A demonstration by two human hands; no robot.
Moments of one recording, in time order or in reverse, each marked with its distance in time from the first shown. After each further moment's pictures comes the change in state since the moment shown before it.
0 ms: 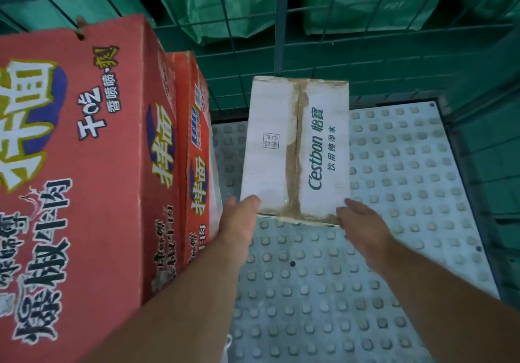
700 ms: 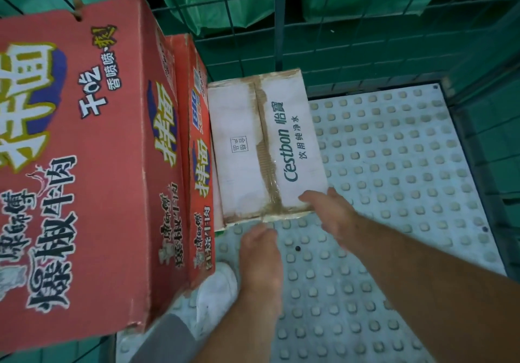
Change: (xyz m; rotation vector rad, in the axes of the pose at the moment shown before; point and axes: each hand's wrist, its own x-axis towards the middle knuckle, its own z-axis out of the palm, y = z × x) left_hand -0.073 -0.078 0.018 -0.203 0.074 -0.063; right_hand -0.016 0.003 0.045 -0.166 -0.164 0.054
